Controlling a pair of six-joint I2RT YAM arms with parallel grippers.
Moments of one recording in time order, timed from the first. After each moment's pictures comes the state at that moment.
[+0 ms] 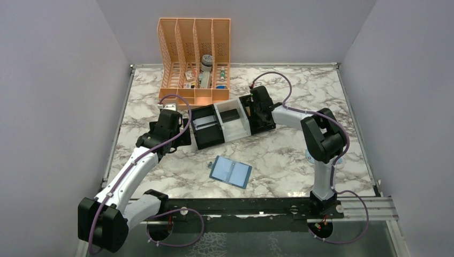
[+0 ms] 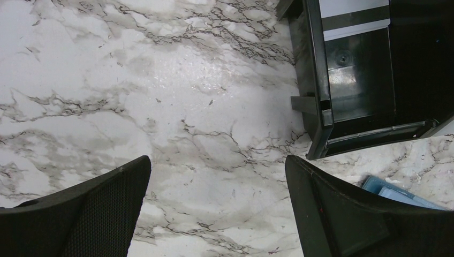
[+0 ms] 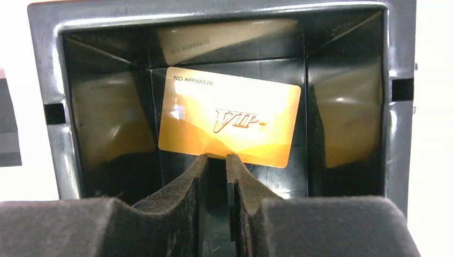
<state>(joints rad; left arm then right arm) -0.33 1.02 0.76 -0.62 -0.28 -0.35 0.51 1.99 1.26 -0.08 0.19 0.21</state>
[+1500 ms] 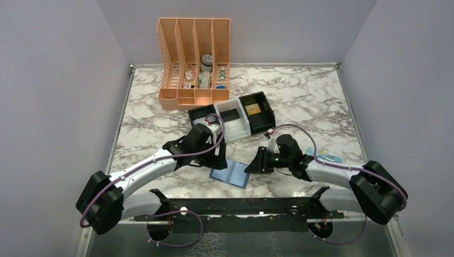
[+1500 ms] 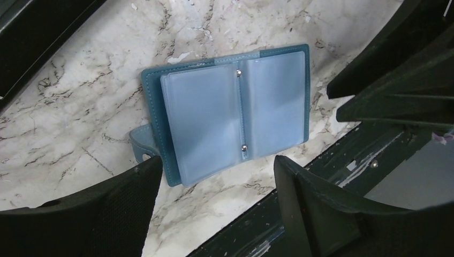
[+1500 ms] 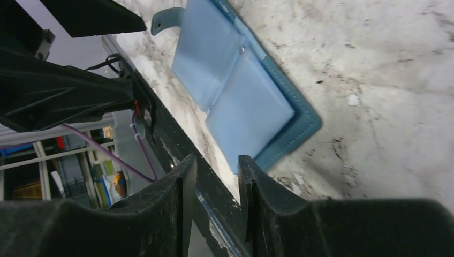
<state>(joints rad) -0.72 1.14 0.66 -0.41 0.25 -0.48 0.65 1.22 0.32 0.27 -0.55 0.83</state>
